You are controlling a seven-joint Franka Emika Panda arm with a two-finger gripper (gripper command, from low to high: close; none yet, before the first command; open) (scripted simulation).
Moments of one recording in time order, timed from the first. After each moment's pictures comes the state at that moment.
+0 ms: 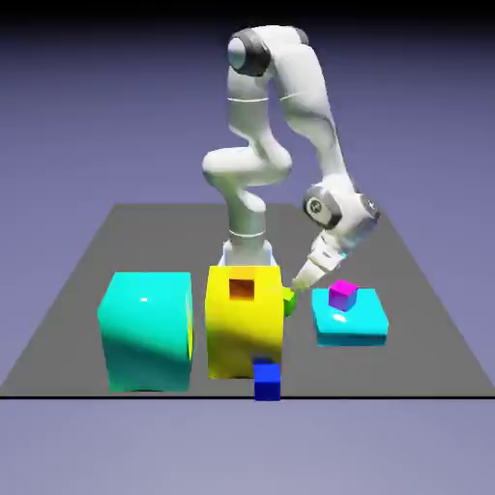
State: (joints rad) arm 0.11 0.02 0.47 -2.79 -0.35 2.25 0.60
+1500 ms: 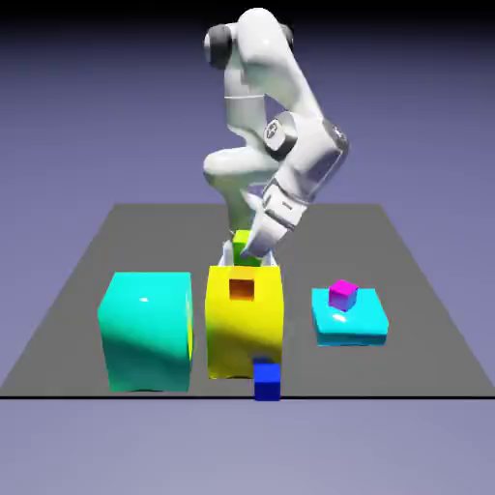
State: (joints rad) arm 0.37 -0.10 -0.19 -2.31 -0.62 1.93 -0.16
